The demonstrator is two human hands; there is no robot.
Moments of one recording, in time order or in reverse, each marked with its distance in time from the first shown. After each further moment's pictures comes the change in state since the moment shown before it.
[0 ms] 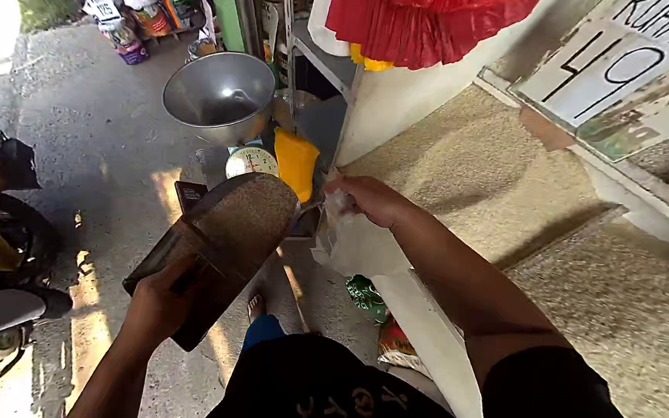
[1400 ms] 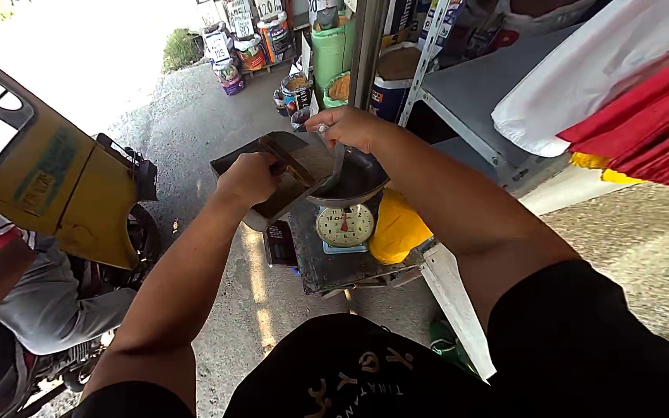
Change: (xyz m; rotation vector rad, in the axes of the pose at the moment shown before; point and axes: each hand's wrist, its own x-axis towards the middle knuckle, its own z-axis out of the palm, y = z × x) left_hand 0.343 -0.041 -0.124 0.413 -0.269 -0.167; right_hand 0.328 -0.240 0.091 -0.316 -0.146 -0.407
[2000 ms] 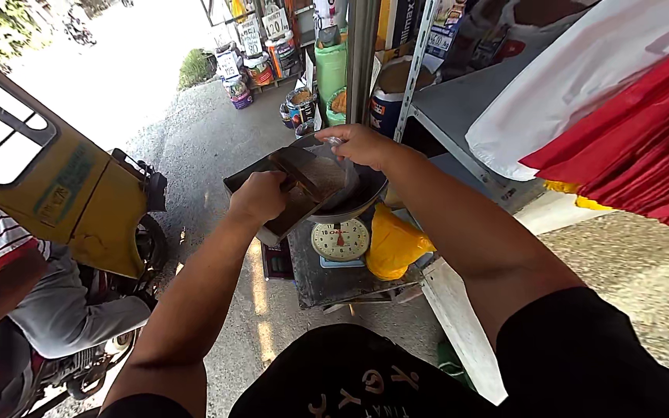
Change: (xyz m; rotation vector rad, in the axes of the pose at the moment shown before) left_hand 0.014 0.054 0.015 0.013 0.003 -0.039; right_hand -0.017 0.039 -0.048 -0.020 0.009 -0.064
